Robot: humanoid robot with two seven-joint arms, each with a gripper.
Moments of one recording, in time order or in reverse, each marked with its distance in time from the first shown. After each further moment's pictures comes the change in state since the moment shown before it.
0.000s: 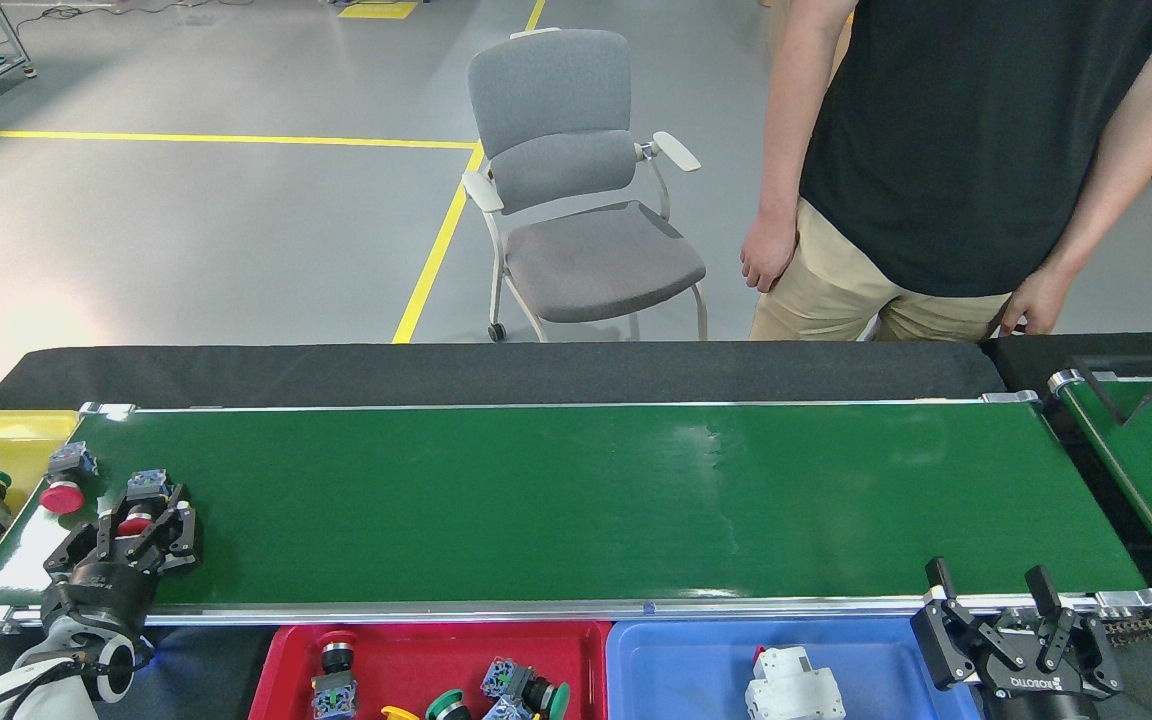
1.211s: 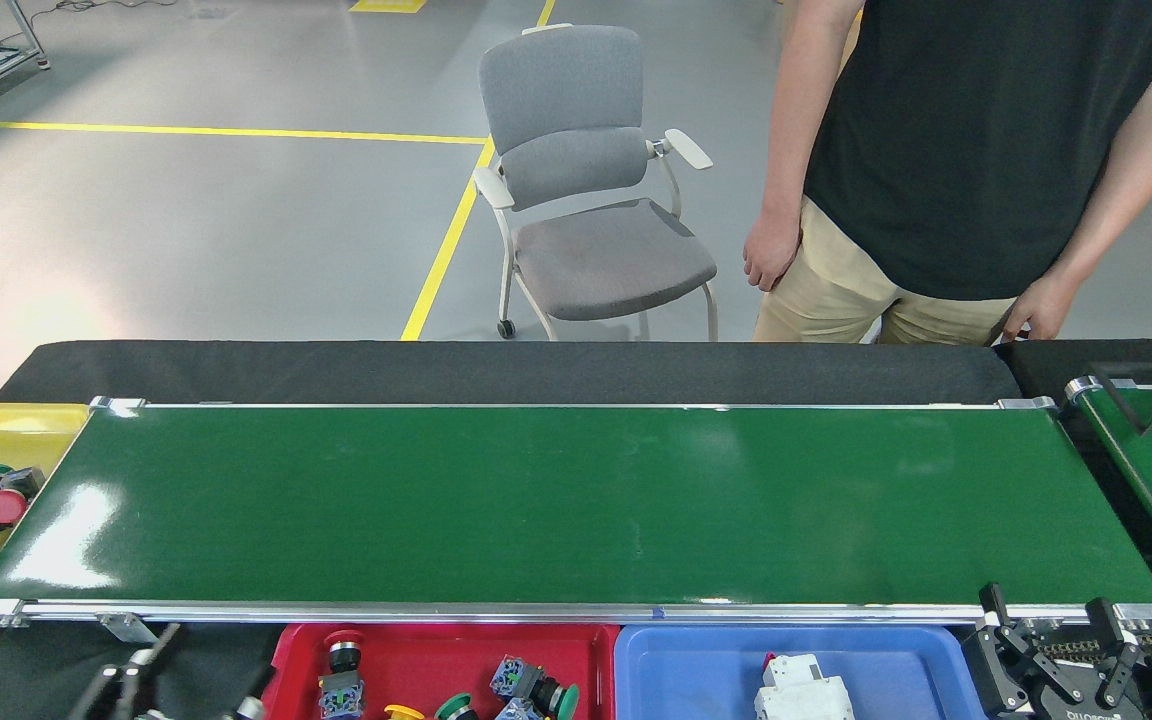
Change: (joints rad) left arm 0.633 -0.165 0.367 -0.743 0.058 -0.408 -0.032; right arm 0.070 0.000 -0.076 -0.028 0.002 -0.007 0.003
